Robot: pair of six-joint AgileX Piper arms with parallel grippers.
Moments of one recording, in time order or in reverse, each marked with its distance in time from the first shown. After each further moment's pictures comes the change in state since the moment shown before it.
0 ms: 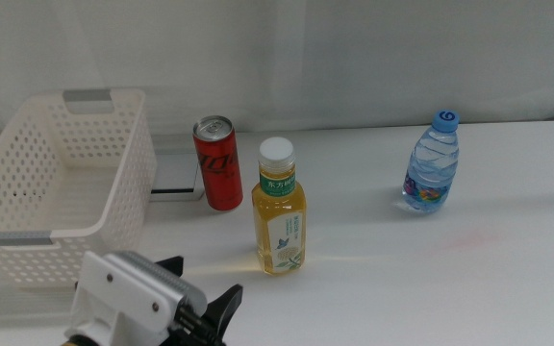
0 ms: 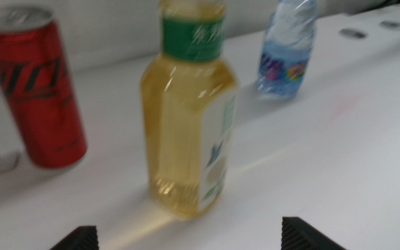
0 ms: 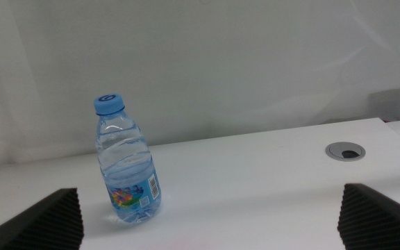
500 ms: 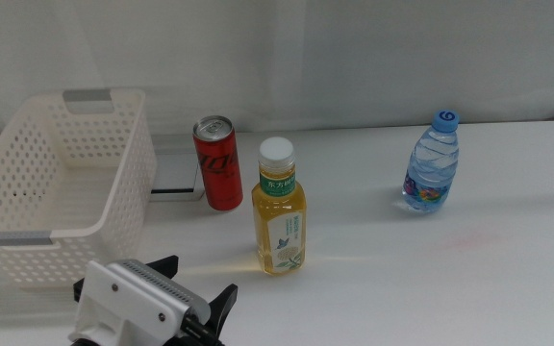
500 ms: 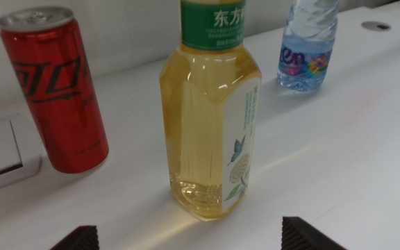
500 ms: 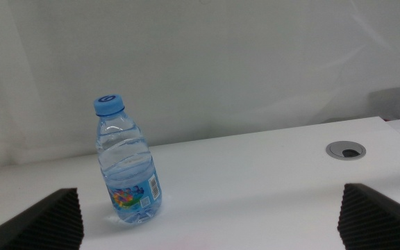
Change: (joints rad) left arm 0.000 0.090 0.049 0.013 -0.162 0.005; right arm 0.000 0.000 0.000 0.008 0.000 0.000
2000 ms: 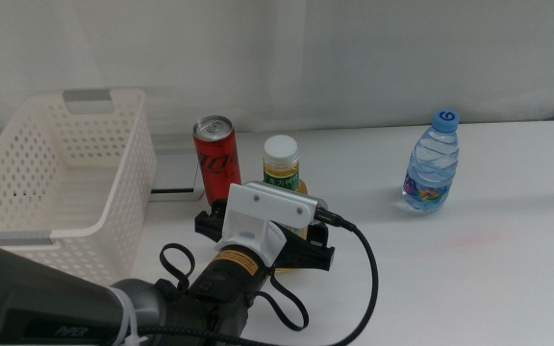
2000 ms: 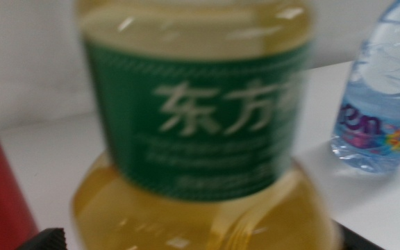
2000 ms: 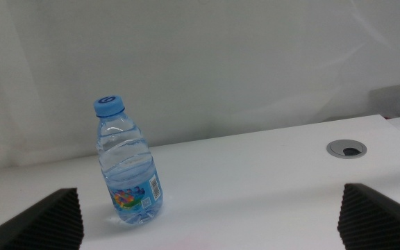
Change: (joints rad) left arm 0.000 0.655 -0.537 -0.093 -0.172 -0.033; right arm 0.000 0.000 0.000 0.011 0.000 0.000
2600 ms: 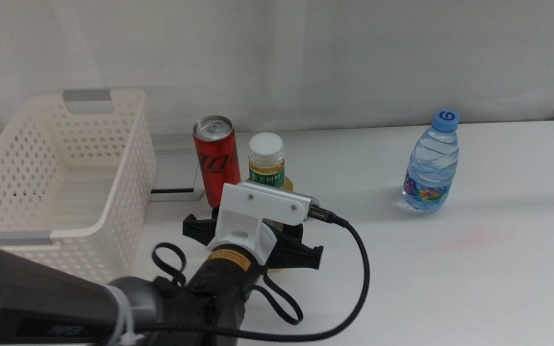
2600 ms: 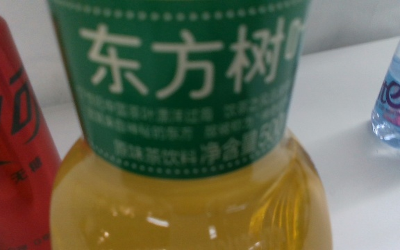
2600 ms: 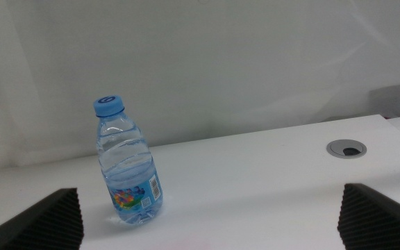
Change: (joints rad) left arm 0.000 -0.005 -0.006 -0.134 0.035 0.108; right arm 0.000 0.000 0.000 0.000 0.000 0.000
